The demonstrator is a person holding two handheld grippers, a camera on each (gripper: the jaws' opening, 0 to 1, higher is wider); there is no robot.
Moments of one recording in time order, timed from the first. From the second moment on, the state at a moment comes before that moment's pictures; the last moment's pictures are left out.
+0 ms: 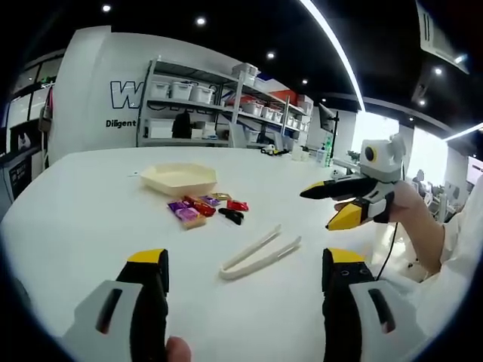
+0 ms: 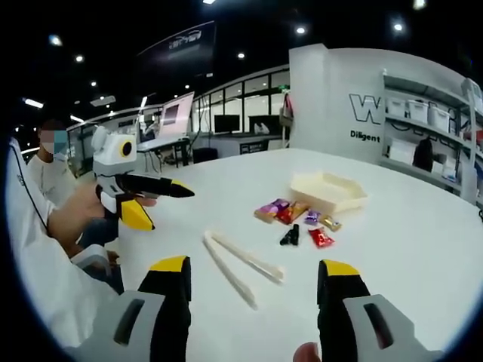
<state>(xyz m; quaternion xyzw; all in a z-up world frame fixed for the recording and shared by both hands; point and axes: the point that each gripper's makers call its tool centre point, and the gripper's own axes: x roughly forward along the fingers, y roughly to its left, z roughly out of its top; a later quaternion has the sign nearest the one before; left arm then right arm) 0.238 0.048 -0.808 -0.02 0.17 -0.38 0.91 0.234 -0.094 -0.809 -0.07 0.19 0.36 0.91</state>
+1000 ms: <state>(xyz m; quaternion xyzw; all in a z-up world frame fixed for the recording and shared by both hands) 0.237 0.047 -0.817 -0.01 0.18 -0.39 0.91 0.237 -0.076 -0.847 -0.10 0.19 0.45 0.87</state>
